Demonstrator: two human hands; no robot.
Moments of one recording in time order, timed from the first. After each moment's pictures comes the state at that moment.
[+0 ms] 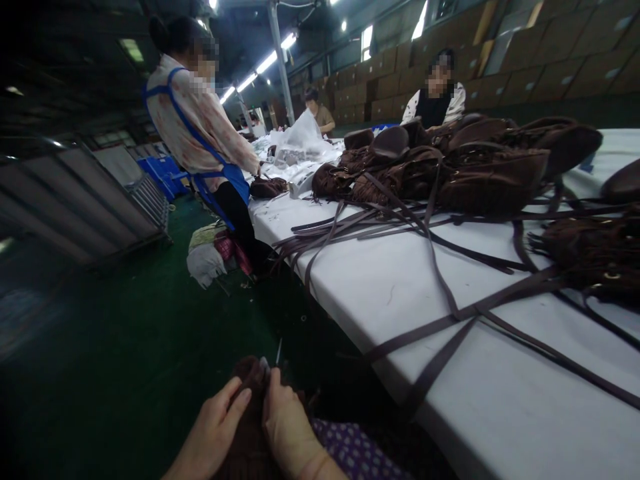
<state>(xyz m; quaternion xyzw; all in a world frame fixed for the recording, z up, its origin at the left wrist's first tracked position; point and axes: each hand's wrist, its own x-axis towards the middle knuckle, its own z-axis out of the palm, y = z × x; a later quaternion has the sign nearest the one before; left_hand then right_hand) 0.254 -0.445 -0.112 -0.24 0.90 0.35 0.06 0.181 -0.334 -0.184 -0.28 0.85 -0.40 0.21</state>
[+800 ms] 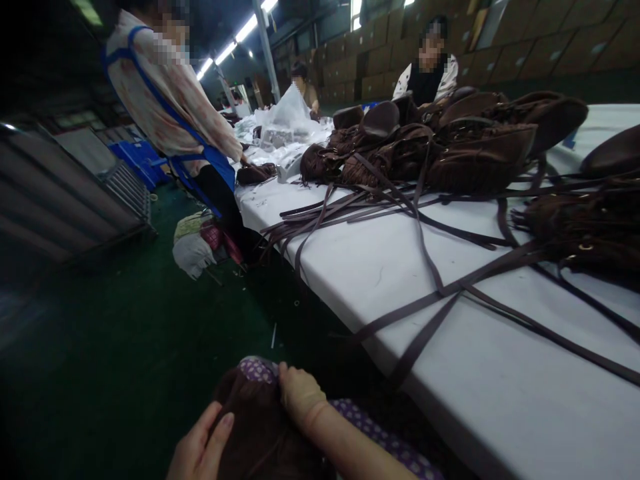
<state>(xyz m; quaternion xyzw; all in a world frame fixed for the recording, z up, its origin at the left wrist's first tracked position) 0.300 -0.430 -0.133 -0.40 0.83 0.40 -0.02 0.160 -0.317 -0.215 -0.34 0.86 -0.24 0.30</state>
